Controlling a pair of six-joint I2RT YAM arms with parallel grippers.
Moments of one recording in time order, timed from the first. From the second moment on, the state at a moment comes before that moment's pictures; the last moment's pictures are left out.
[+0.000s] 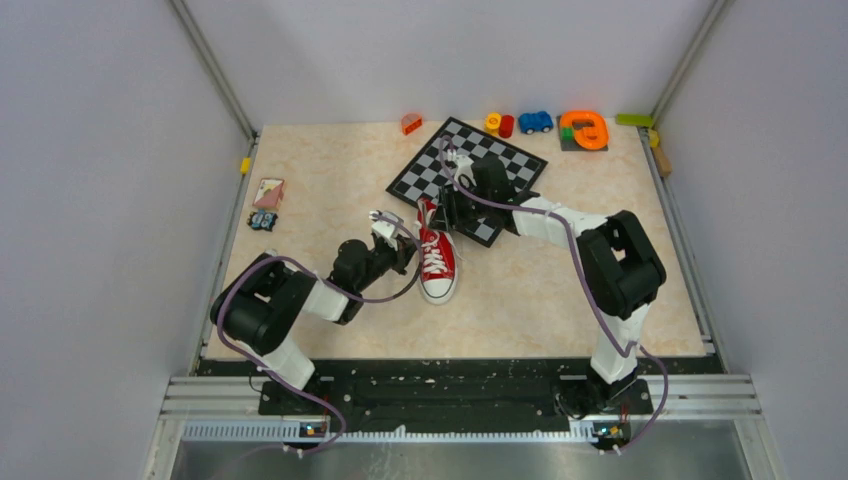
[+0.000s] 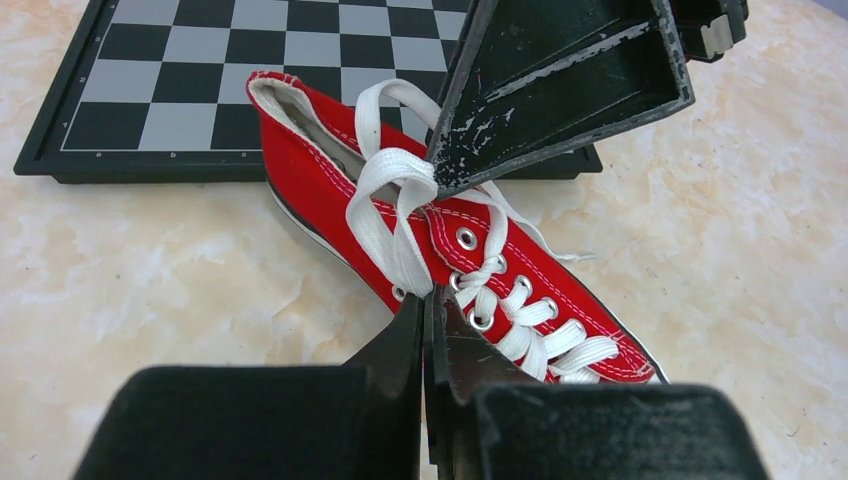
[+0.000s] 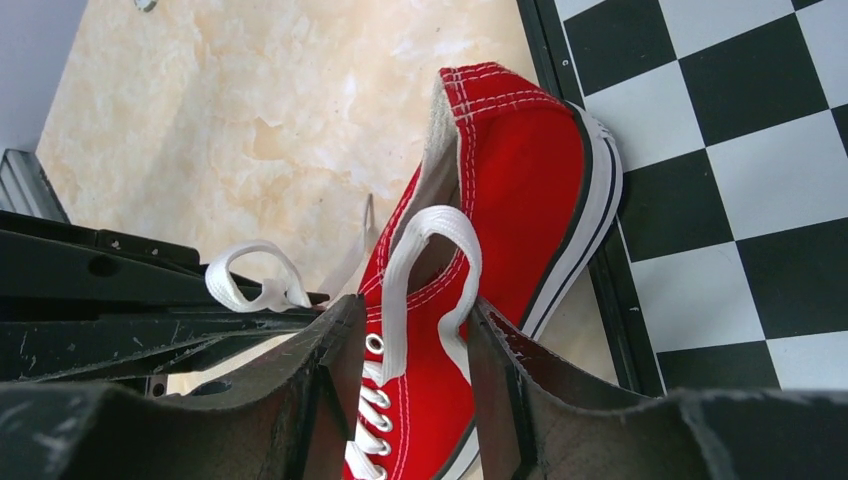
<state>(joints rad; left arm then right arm) -0.49 1.64 0.38 1.16 0.25 -0.13 0.56 1.89 1.27 -0.01 -0.47 0.29</state>
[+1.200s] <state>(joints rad) -0.49 1.63 0.38 1.12 0.26 -0.13 0.63 1.85 1.24 -0.02 -0.36 0.25</state>
